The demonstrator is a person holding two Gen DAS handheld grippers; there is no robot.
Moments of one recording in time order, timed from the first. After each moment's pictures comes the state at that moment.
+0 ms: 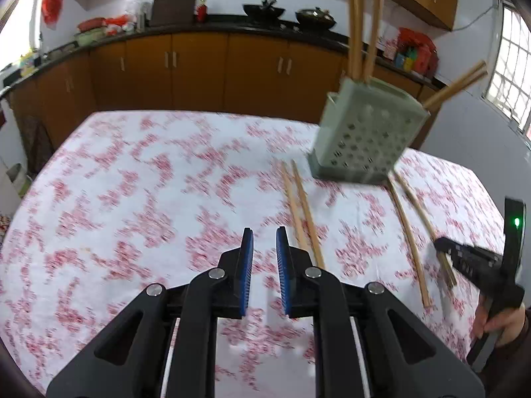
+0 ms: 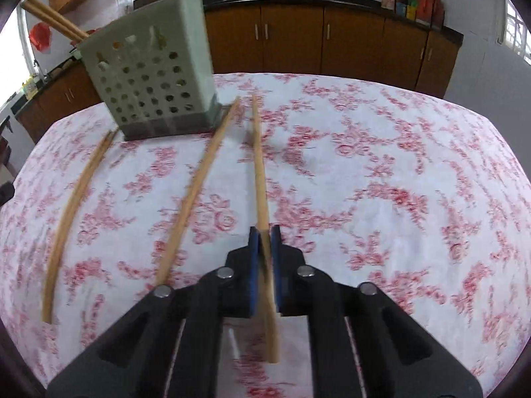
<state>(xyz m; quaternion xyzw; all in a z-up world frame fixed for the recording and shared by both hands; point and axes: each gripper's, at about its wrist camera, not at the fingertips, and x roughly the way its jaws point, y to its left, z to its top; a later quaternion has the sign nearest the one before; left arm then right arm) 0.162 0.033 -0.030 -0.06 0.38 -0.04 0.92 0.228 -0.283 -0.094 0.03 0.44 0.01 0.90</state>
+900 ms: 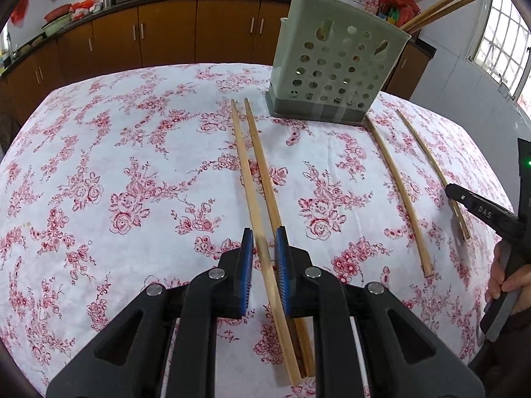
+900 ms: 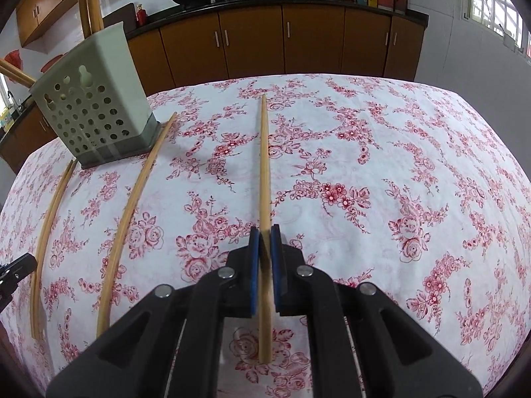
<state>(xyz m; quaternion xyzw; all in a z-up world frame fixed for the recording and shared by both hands) 0.170 -0.010 -0.076 -0.03 0.44 -0.09 0.89 0.229 -0.321 -0.098 0.06 0.43 -0.03 0.90</state>
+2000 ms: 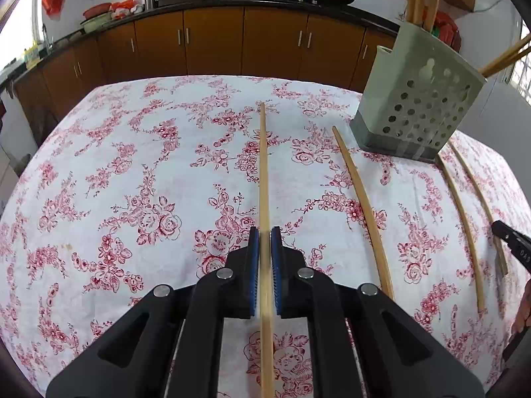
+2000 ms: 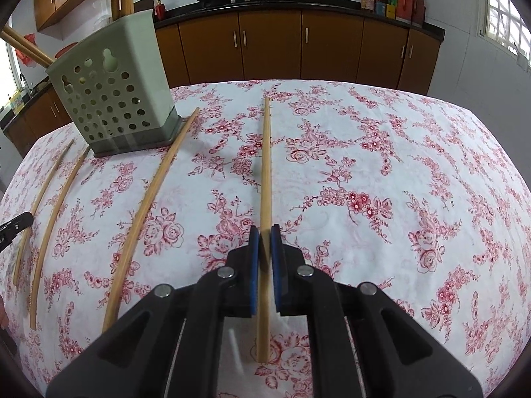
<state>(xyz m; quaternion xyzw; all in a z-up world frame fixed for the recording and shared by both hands) 0.201 0.047 -0.081 -0.04 0.42 0.00 0.91 0.231 -0.306 -0.097 0.03 0.43 0.00 0.90</state>
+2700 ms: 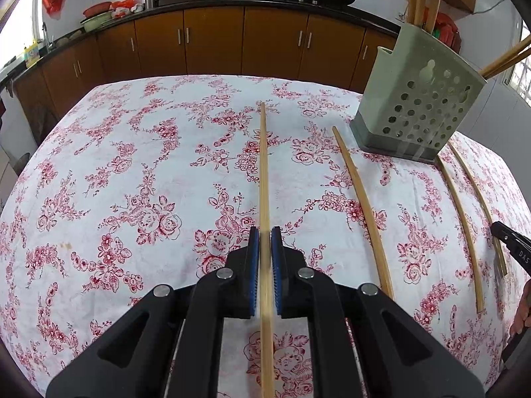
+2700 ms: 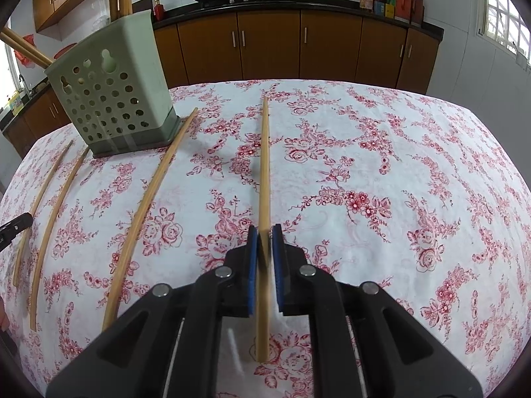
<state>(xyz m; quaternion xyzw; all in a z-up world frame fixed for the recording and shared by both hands) 0.201 0.047 -0.081 -0.04 0.42 0.00 0.91 0.230 -0.307 -0.098 0.03 0.43 0.00 0.90</state>
